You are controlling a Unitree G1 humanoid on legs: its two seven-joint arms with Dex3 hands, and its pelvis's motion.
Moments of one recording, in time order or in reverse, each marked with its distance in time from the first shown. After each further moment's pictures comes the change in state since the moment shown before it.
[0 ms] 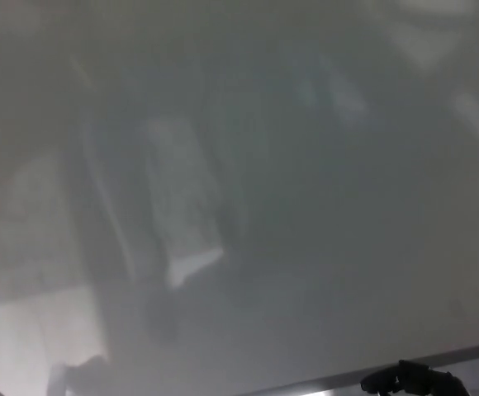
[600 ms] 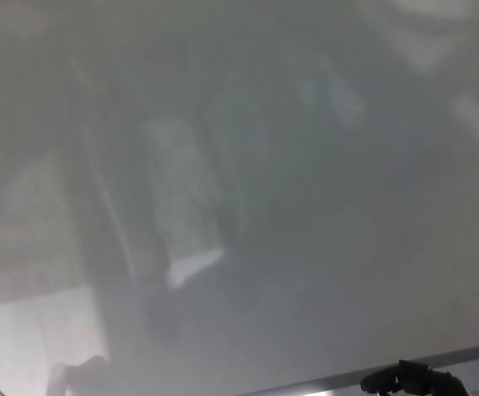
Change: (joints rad) left_arm -0.002 -0.012 -0.014 0.046 0.036 -0.100 -0.028; right_arm -0.002 0.000 0.000 0.001 0.000 0.003 0.000
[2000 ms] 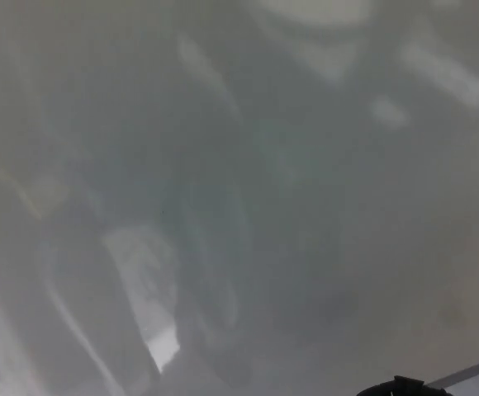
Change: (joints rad) left_arm 0.826 -0.650 0.050 -0.133 -0.115 -0.272 0.510; right_arm 0.030 0.020 0.005 0.011 -0.001 0.008 -0.001
